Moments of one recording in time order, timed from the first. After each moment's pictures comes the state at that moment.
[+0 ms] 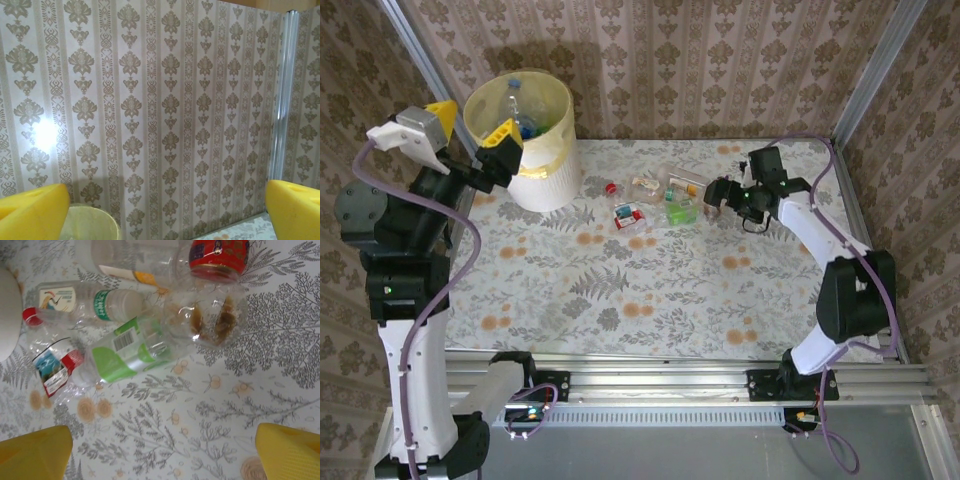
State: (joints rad) left arm -0.05 0.91 1.53 -0.29 0.45 -0.14; right arm 0.14 1.64 1.30 -0.60 -0.26 0.49
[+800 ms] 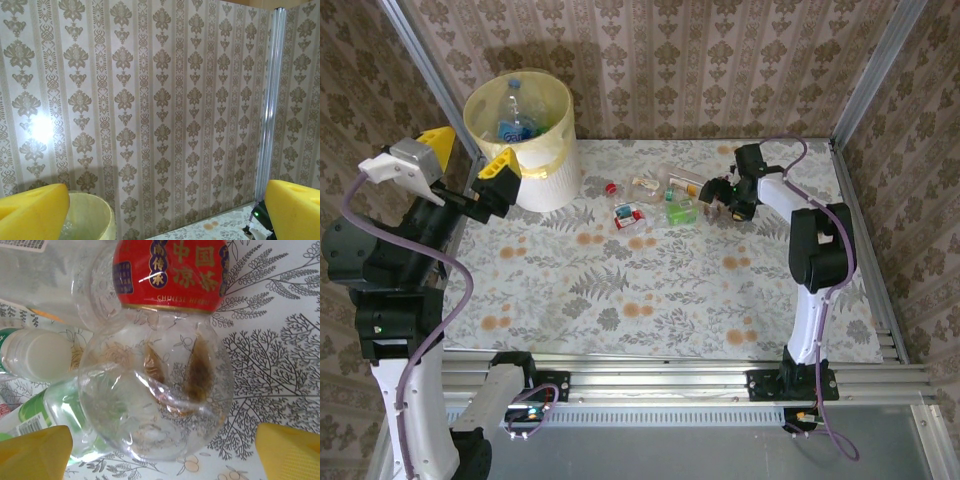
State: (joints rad) left arm -0.05 0.80 1.52 -0.41 0.46 -0.14; right arm 0.11 2.03 1.52 -0.59 -0.25 0.51
